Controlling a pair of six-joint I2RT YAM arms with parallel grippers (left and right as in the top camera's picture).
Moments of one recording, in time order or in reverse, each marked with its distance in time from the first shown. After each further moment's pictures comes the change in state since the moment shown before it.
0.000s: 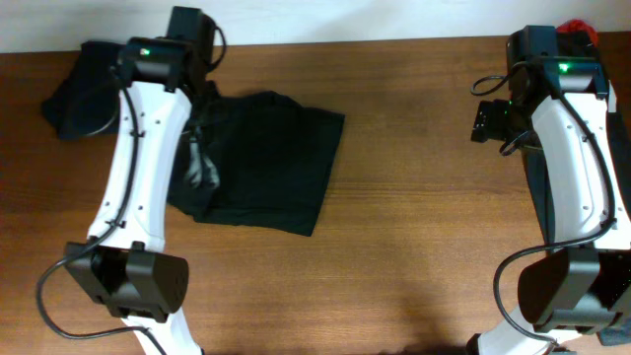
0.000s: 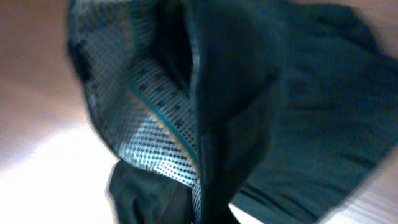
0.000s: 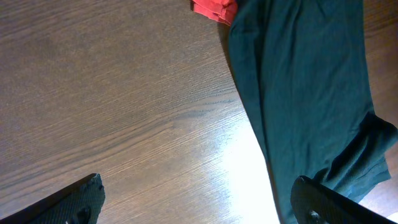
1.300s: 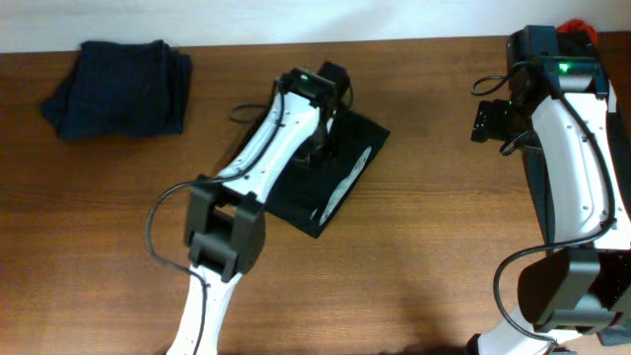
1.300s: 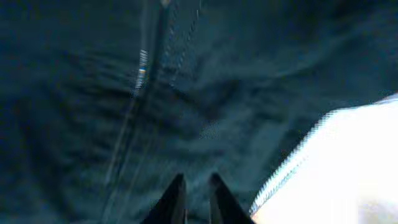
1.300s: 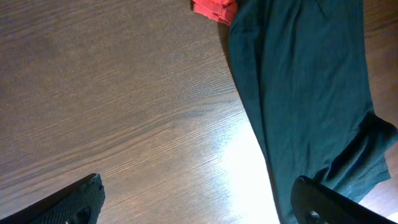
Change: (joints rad) left arm -0.338 0.404 0.062 0.071 0.264 0.182; right arm 0.000 0.000 0.000 0.000 0.000 0.000
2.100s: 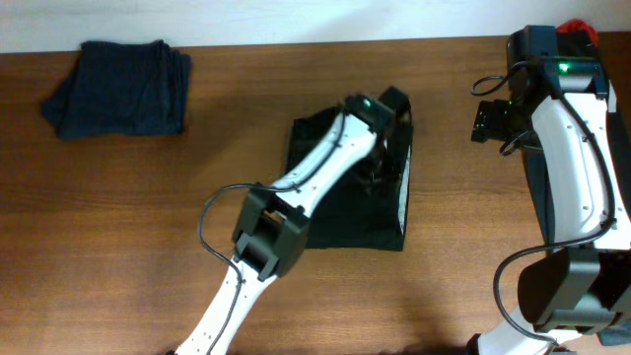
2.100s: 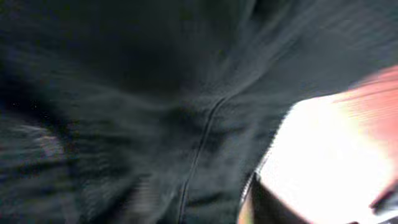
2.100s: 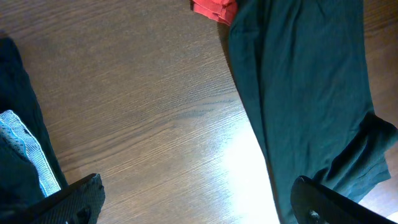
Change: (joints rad) left arm -0.175 0.224 0.280 0.022 0.298 -0.378; right arm 0.000 0.000 0.000 0.000 0.000 0.000
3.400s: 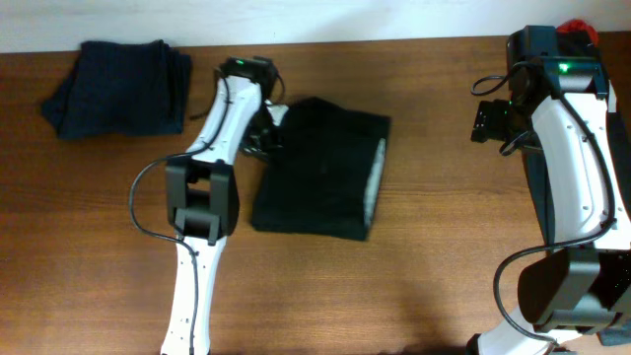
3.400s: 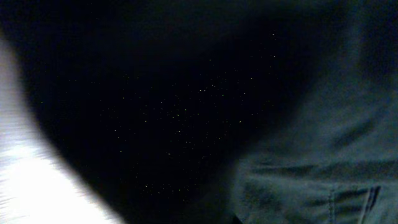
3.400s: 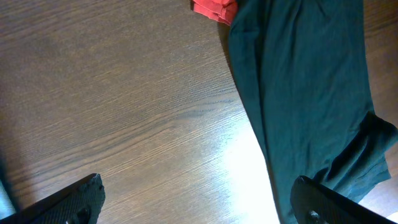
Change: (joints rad) left arm 0.457 0.059 -0.022 -0.149 -0.108 0.594; right arm 0.000 0.000 0.000 0.000 0.000 0.000
